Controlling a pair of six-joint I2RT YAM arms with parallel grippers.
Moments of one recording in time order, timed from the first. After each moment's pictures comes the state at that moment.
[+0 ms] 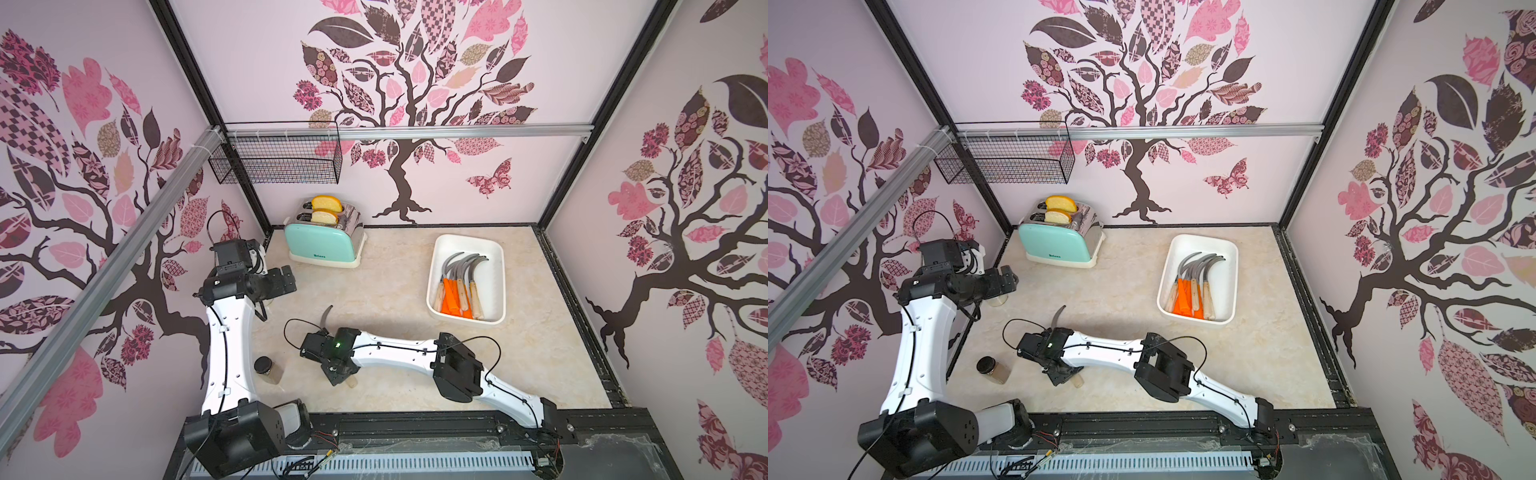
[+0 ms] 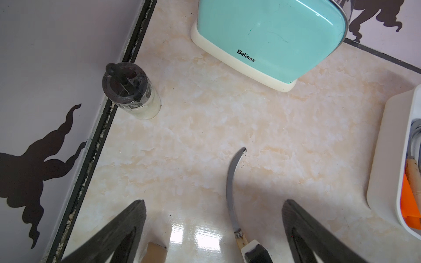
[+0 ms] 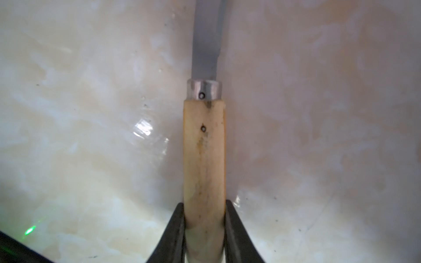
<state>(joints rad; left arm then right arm) 0.31 1.23 1.32 -1.02 0.18 -0.02 1.29 2.53 2.27 -1.08 0.12 0.61</state>
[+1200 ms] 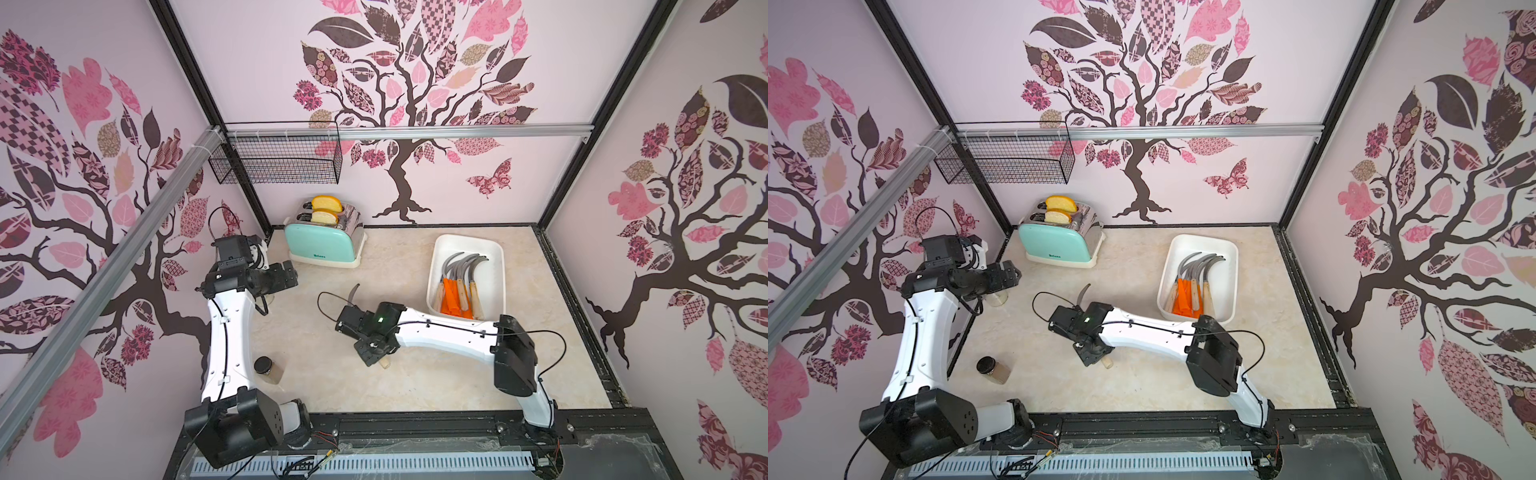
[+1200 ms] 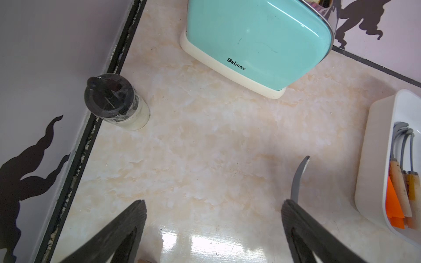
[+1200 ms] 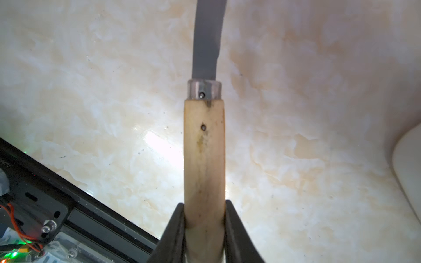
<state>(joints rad) 0.31 1.28 1.32 -0.97 0.24 -0.03 1.19 2.03 1.81 -1.08 0.16 0.53</state>
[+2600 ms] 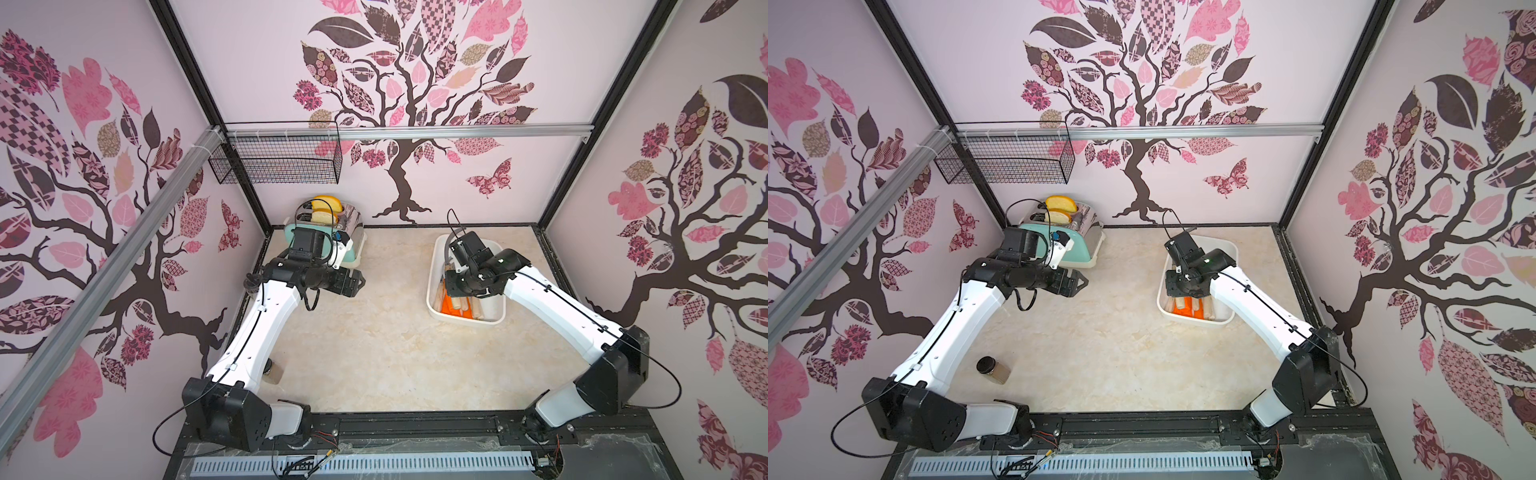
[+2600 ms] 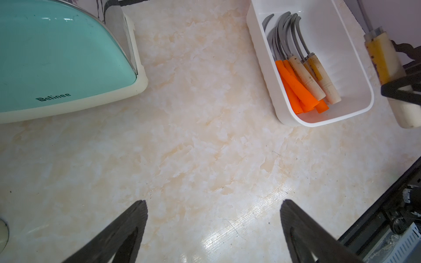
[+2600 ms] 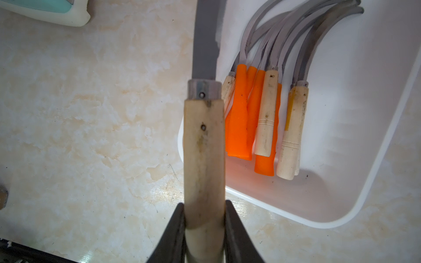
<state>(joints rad) -0.21 1.36 1.36 -0.91 0.31 0.13 0.55 1.54 1.44 -0.97 0.06 0.47</state>
